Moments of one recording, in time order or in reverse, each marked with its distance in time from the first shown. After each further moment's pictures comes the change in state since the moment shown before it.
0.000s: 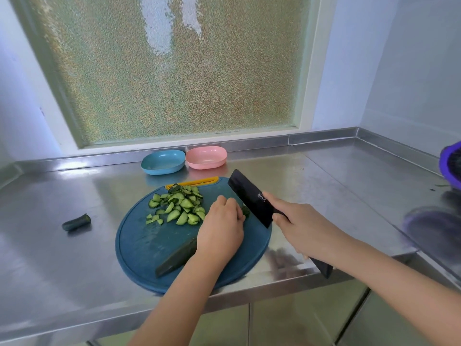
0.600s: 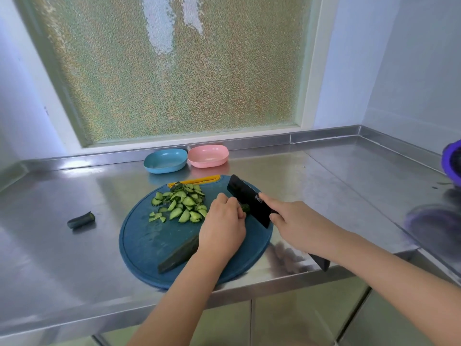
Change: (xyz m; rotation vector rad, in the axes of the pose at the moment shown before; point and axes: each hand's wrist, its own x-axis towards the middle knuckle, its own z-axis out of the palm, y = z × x) left_hand -0.002 0.000 0.001 -0.008 0.044 0.012; right_hand 0.010 -0.001 0.006 -0.087 -0.038 -0.033
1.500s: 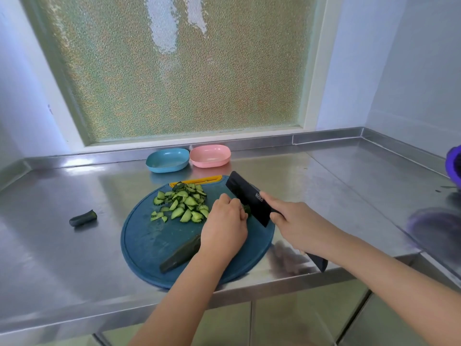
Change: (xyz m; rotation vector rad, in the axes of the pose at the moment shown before) left_hand 0.001 -0.001 0.000 0.012 -0.007 0.018; right_hand 0.000 -0.002 -0.002 0.039 0.000 -0.001
